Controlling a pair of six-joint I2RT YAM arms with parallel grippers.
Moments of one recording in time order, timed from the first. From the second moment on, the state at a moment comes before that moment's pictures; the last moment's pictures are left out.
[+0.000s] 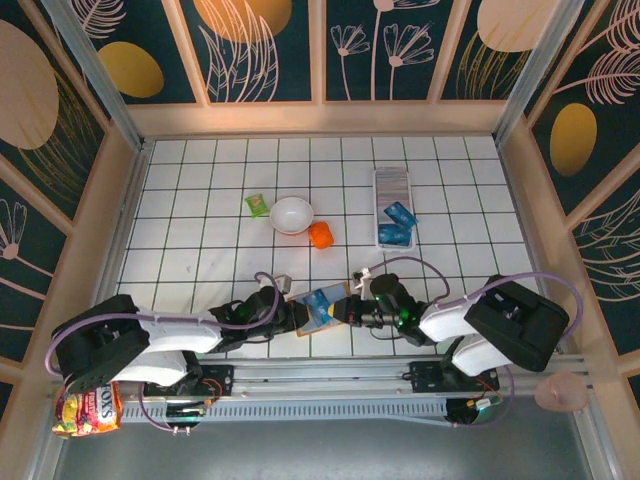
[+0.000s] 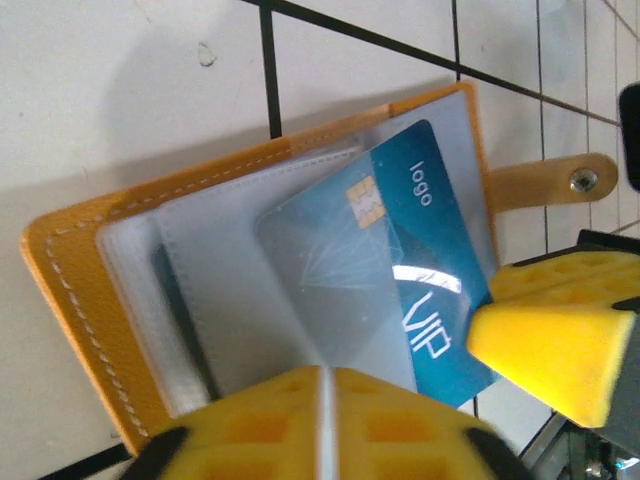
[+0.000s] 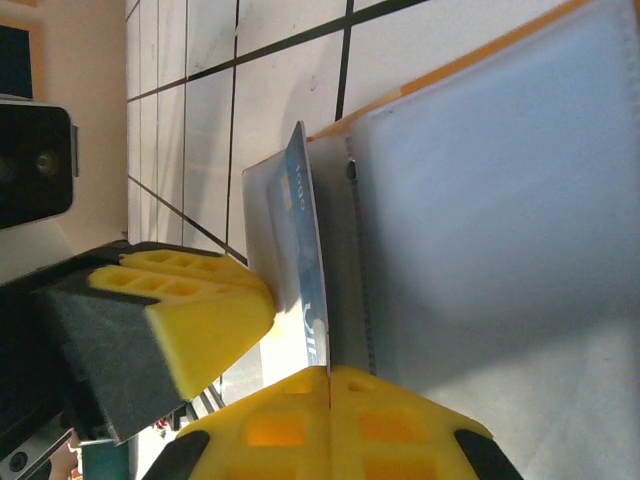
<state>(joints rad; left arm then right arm) -1.04 1.29 0.26 0.33 0.04 -1.15 0.92 1.43 0.19 0.69 -0.37 1.08</state>
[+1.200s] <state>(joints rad) -1.04 1.16 0.24 0.11 -0.12 -1.19 1.05 1.48 0.44 0.30 -0.30 0.95</state>
